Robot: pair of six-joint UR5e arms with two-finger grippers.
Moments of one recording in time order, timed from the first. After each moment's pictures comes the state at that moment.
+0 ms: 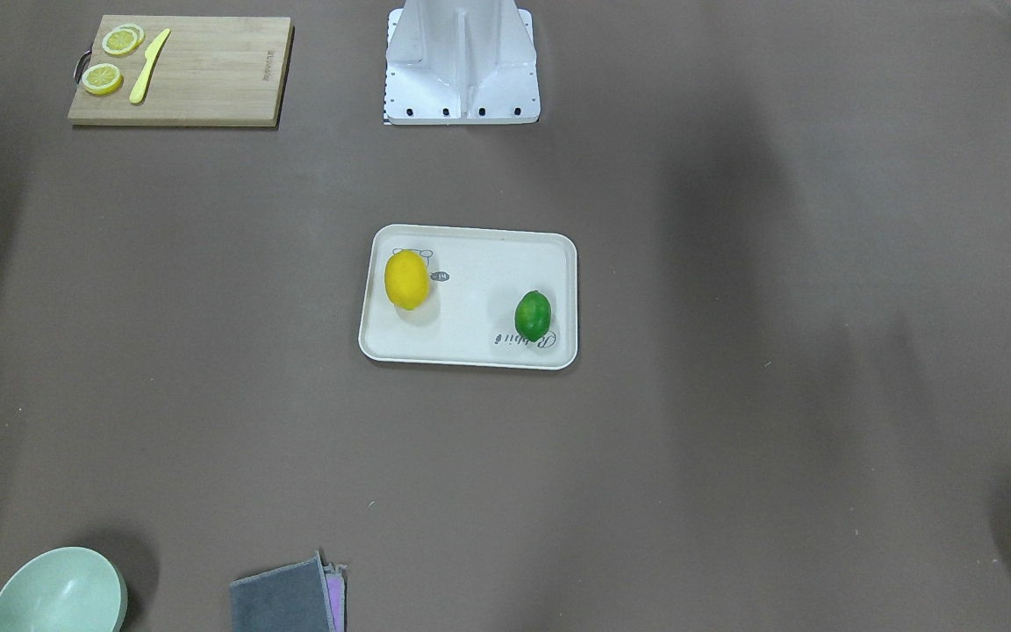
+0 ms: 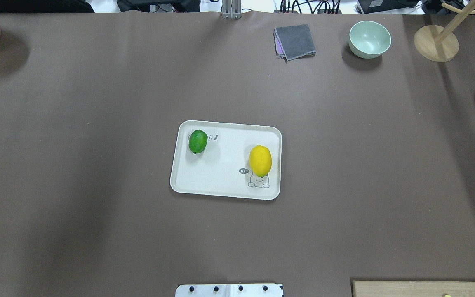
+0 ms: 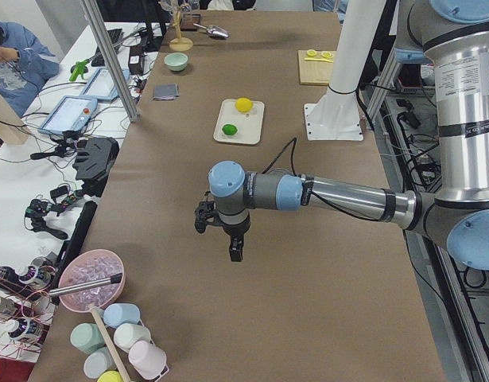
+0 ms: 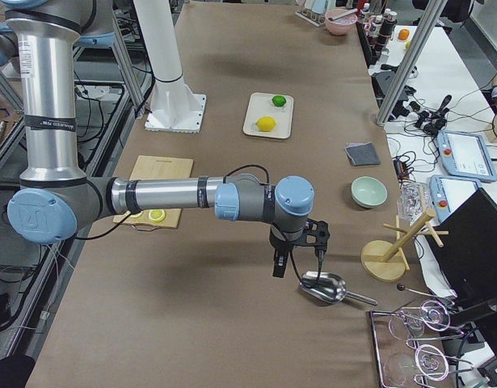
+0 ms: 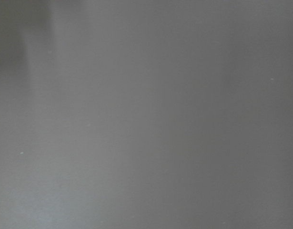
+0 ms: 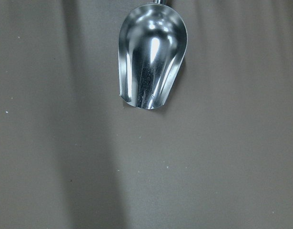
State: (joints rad) left arm -1.51 -1.38 -1.89 -1.43 -2.34 -0.01; right arm 1.57 -1.58 1.68 -1.66 2.32 0.13
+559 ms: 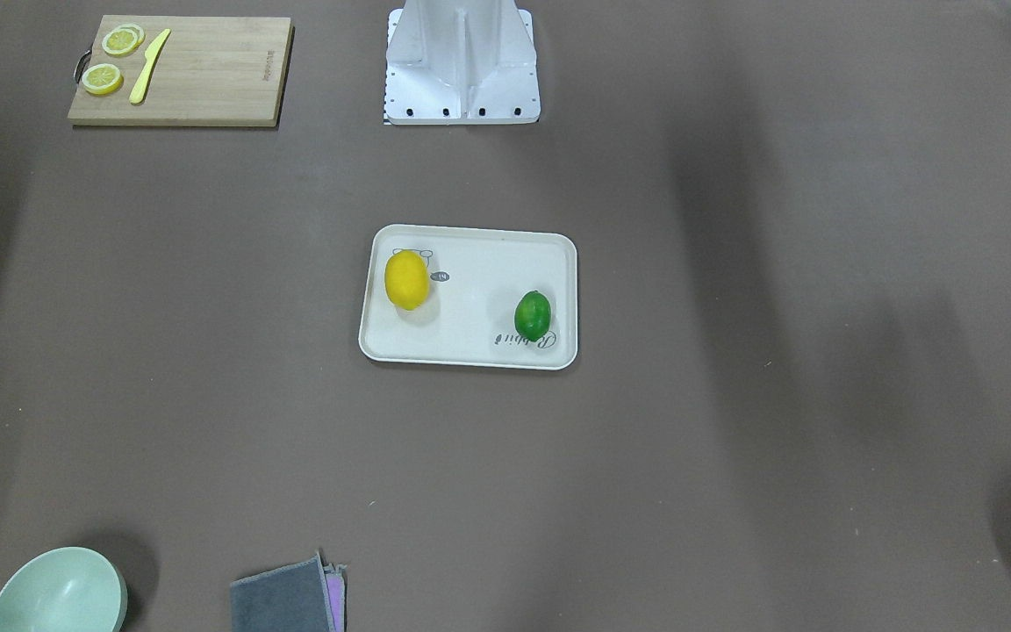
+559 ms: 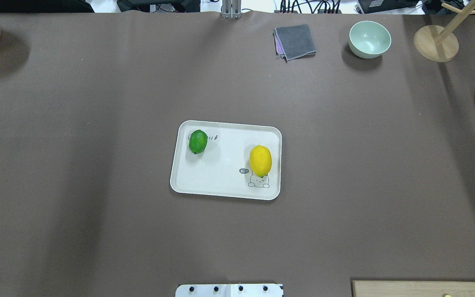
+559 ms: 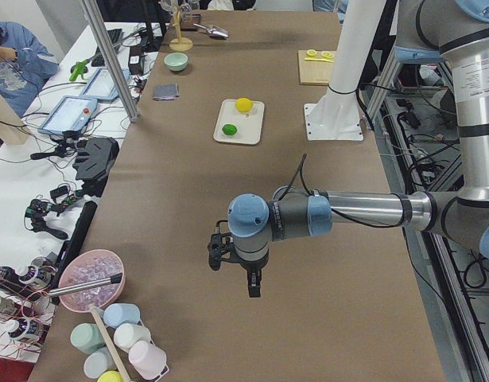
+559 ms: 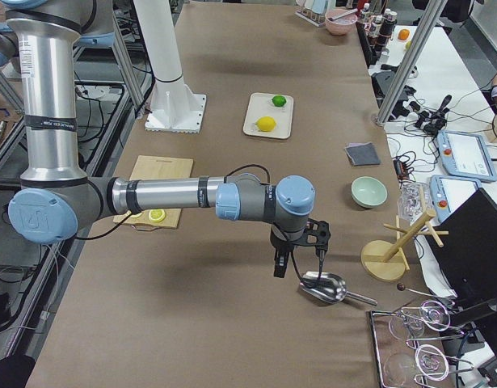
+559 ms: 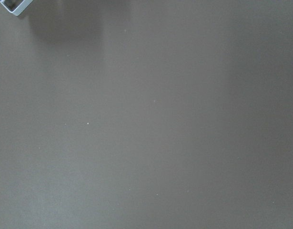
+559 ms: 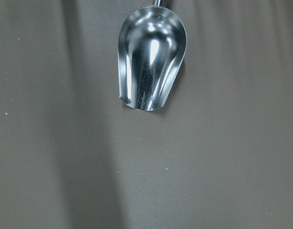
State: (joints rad) left arm -1.65 -1.32 -1.85 -1.37 -2.34 0.13; right arm 1.57 -1.58 1.67 -1.66 2.32 0.13
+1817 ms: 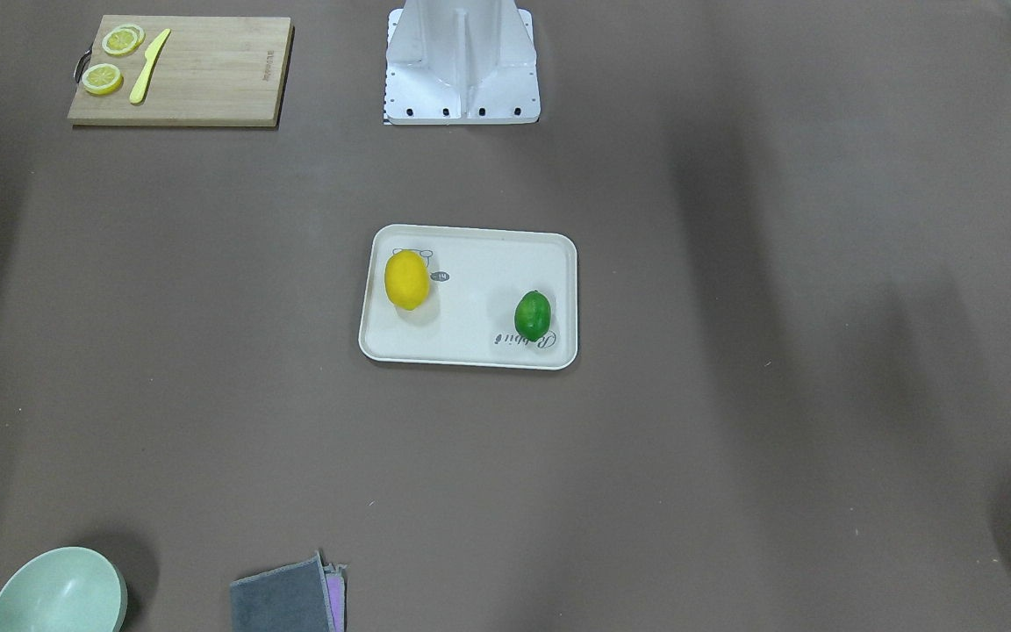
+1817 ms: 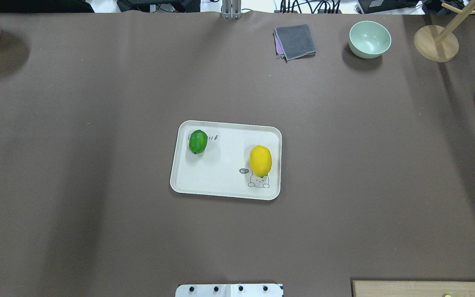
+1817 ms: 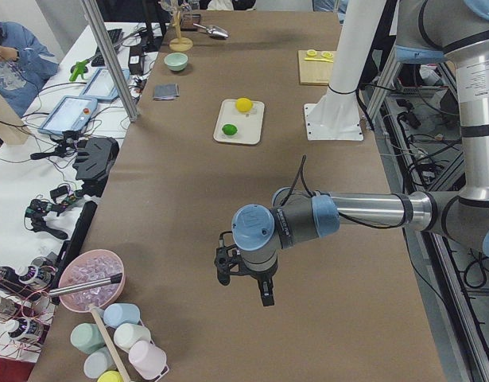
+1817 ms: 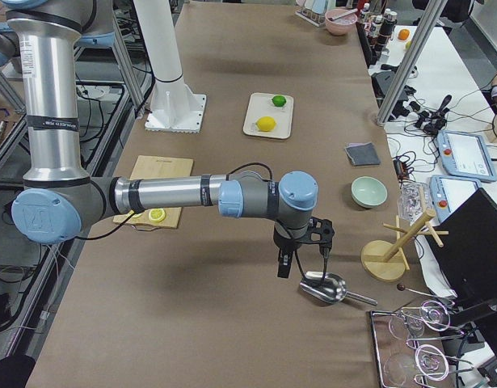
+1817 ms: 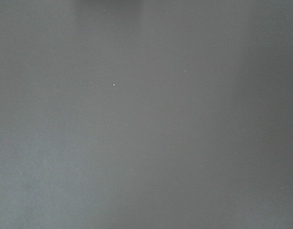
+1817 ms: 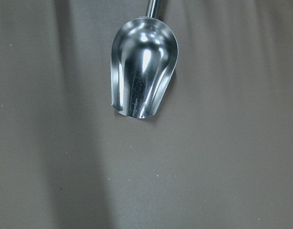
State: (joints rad) left arm -1.70 -1.33 -1.85 -1.25 -2.34 0.14; right arm 1.57 -1.57 1.68 -1.66 2.28 0.13
